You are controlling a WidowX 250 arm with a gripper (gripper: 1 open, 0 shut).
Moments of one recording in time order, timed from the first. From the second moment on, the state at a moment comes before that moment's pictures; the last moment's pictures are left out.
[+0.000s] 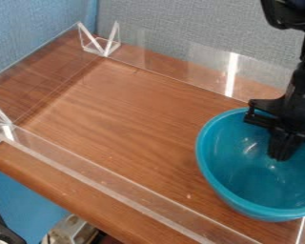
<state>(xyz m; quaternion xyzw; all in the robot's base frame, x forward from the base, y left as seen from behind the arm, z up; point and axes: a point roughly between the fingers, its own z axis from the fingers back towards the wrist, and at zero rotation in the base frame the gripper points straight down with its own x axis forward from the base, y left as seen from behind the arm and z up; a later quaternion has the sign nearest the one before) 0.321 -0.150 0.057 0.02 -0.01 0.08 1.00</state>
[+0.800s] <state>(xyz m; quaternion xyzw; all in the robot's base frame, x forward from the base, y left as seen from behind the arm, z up) 0.311 -0.155 0.042 0.03 0.01 0.08 1.00</state>
